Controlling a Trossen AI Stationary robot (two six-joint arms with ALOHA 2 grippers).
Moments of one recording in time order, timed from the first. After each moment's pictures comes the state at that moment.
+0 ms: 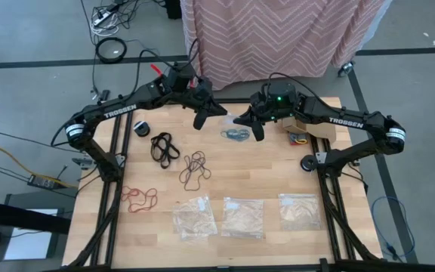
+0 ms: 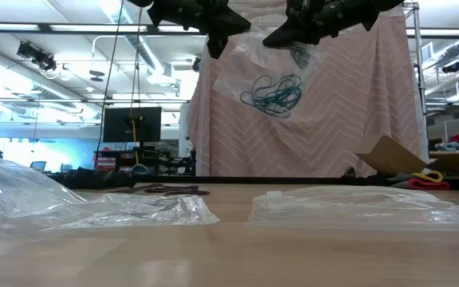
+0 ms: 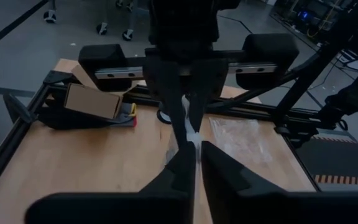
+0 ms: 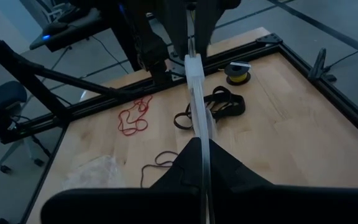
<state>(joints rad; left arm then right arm) 0.48 1.59 1.48 -0.28 0.63 -0.02 -0.42 1.29 1.06 -0.15 -0.41 0.16</state>
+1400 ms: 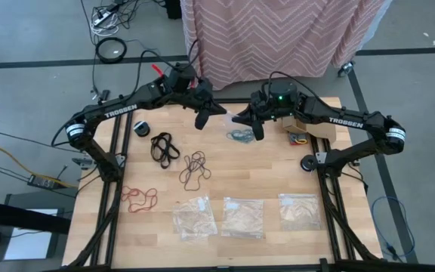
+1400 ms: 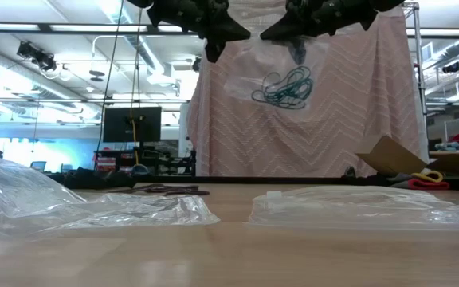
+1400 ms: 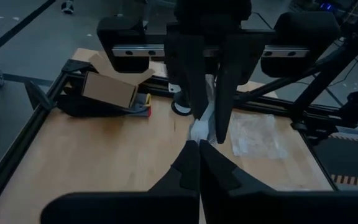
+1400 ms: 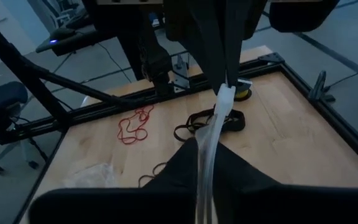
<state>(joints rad) 0.48 1.60 1.48 -0.32 0.57 0.00 -0.42 1.29 1.06 -0.09 -0.42 0.13</state>
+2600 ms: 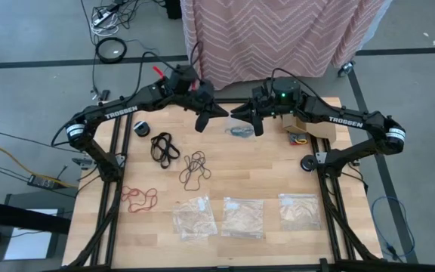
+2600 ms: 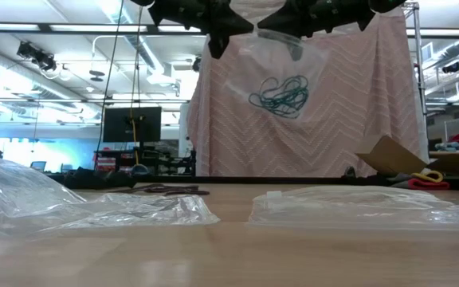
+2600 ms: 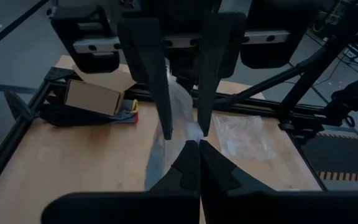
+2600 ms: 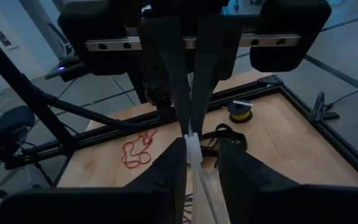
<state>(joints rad) 0.45 1.60 1.48 -0.29 0.60 -0.01 -0.44 1.29 1.06 0.01 -0.44 0.19</state>
